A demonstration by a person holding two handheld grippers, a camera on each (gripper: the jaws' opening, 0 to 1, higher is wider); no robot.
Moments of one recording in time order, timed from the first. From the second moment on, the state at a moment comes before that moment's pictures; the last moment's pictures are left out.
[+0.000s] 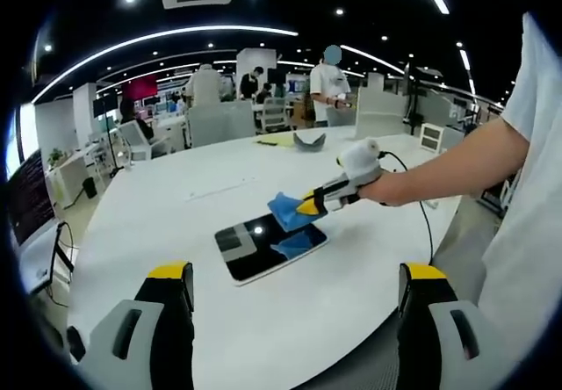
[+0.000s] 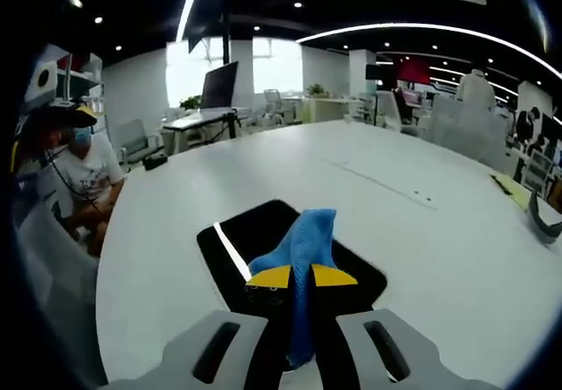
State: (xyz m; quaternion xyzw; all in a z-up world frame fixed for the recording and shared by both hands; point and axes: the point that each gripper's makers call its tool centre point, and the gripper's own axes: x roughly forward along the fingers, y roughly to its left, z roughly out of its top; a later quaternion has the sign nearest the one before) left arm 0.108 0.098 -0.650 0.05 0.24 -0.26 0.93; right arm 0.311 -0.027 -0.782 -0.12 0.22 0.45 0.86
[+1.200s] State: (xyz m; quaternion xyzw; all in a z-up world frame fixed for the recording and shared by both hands) left arm 0.106 0.110 -0.657 0.05 0.25 -0.23 0.94; right arm 0.332 0.023 -0.782 -0.10 0.22 0.48 0.84
